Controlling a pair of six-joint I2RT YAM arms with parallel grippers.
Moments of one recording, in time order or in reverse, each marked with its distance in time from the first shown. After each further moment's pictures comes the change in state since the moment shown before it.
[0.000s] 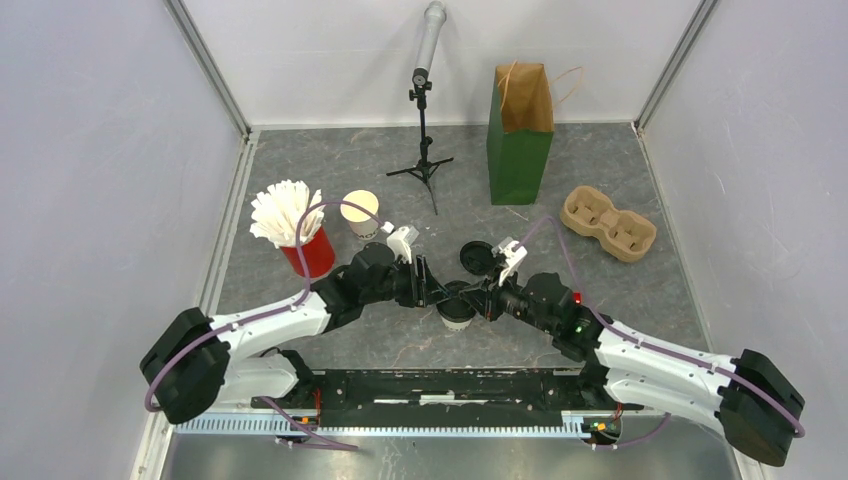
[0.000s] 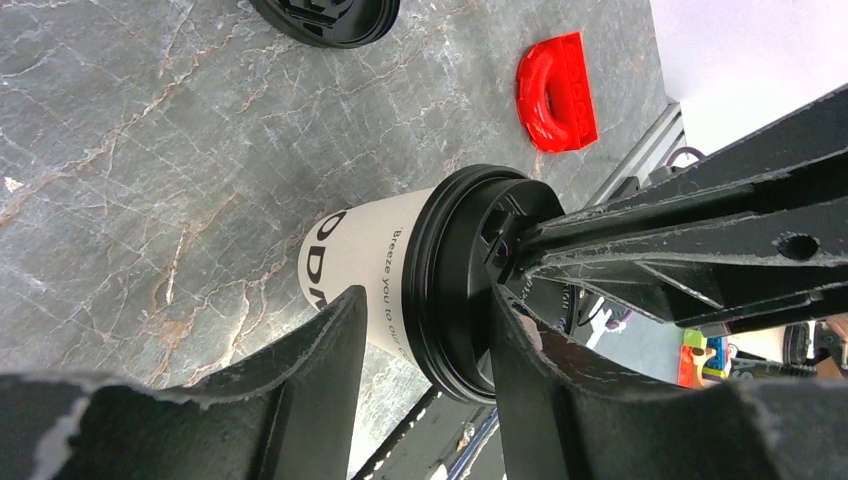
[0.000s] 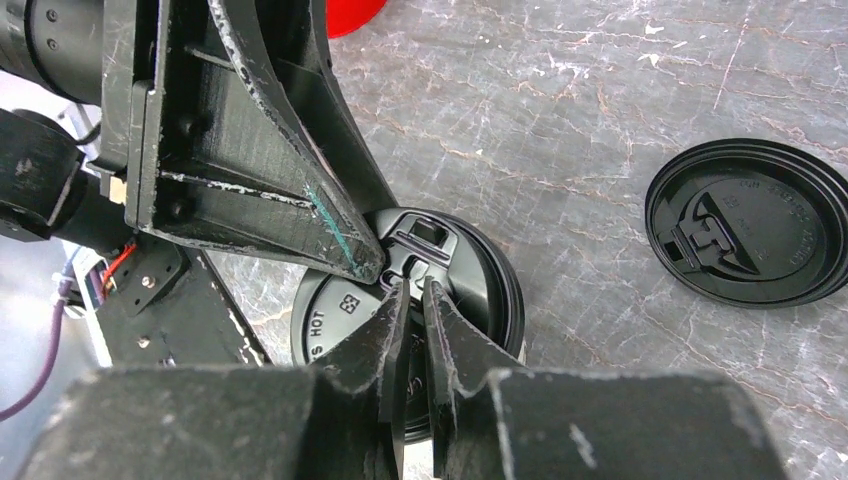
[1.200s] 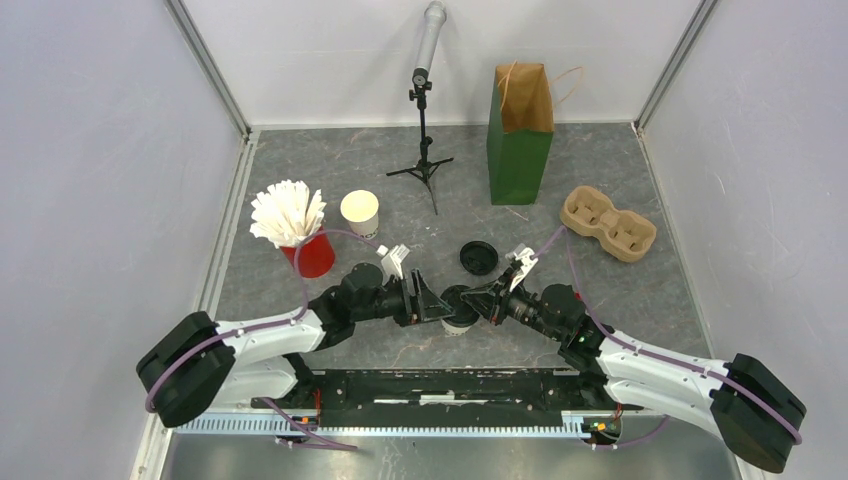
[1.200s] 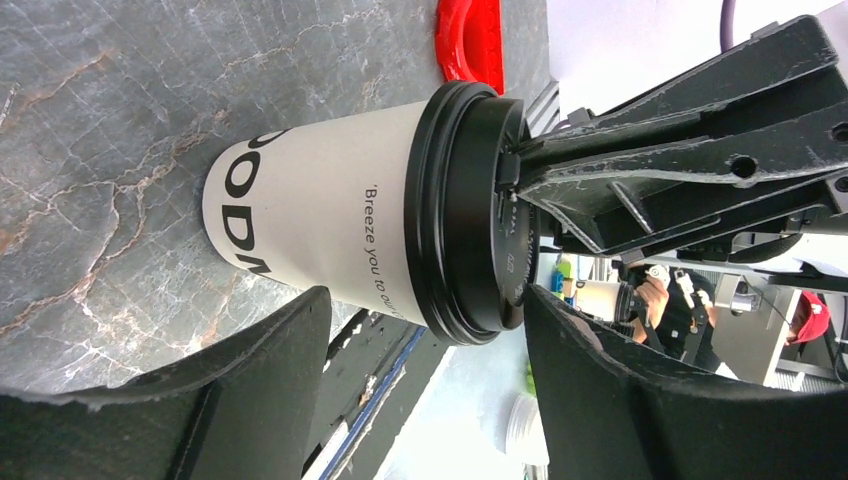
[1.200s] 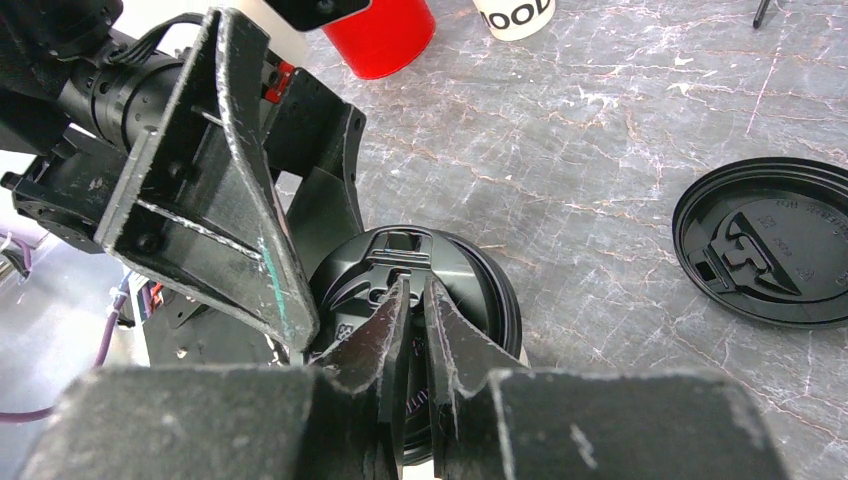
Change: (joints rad) left arm -0.013 -0.039 -0.203 0.280 0.137 -0.314; right arm -0.039 -0.018 -0.171 0.305 -0.088 0.064
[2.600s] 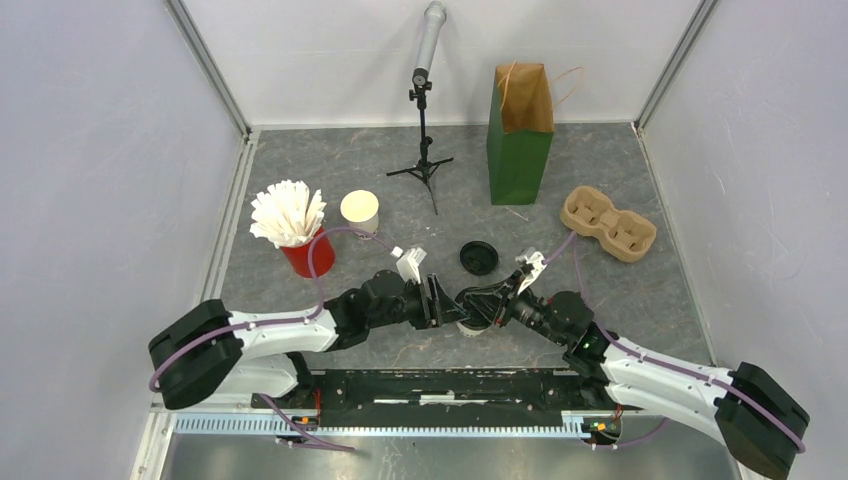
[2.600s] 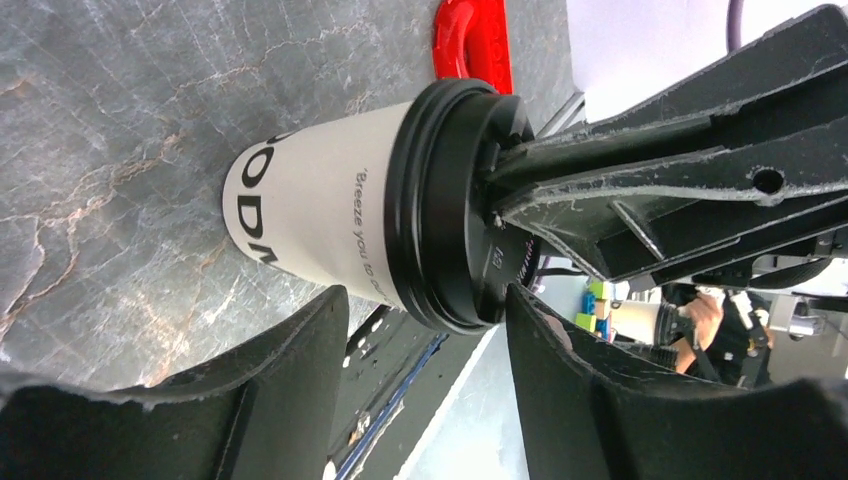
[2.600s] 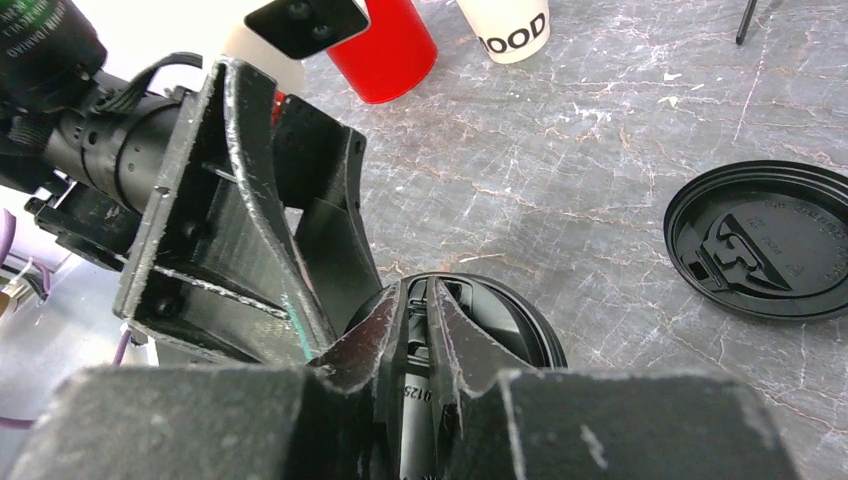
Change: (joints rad) left arm -0.169 0.097 0.078 0.016 -0.210 0.002; right arm -0.005 -0.061 -0.066 0.071 0.016 0.030
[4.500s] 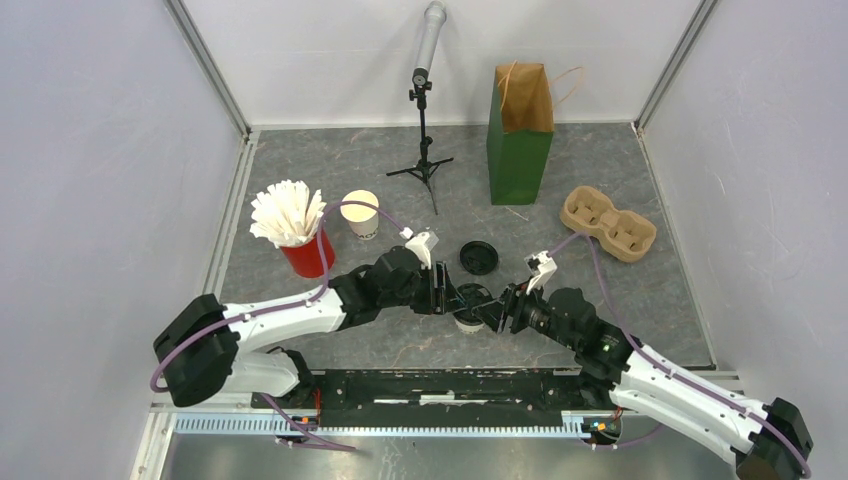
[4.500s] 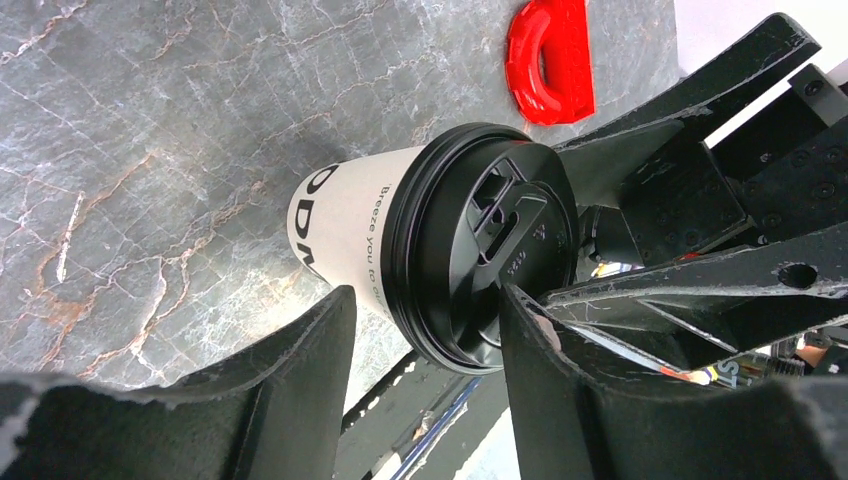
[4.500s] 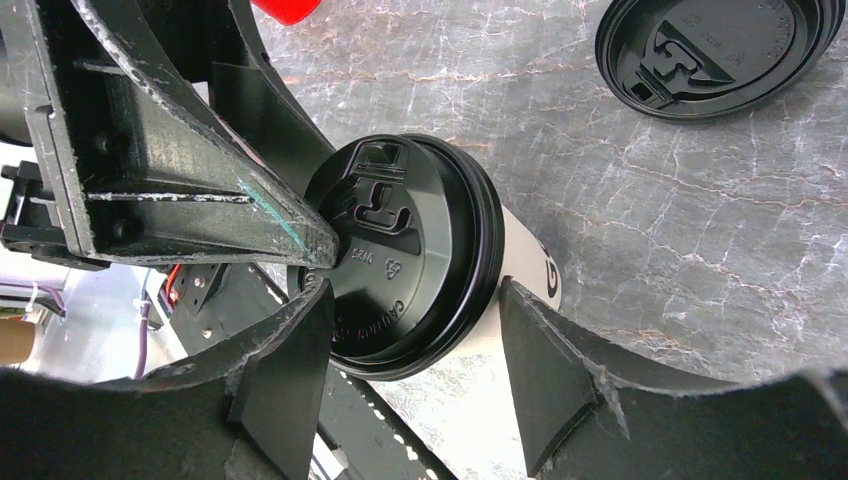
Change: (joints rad) left arm 0.051 0.031 0.242 -0.402 -0.017 0.222; right arm 0.000 -0.244 0.136 -0.670 0.079 0.191
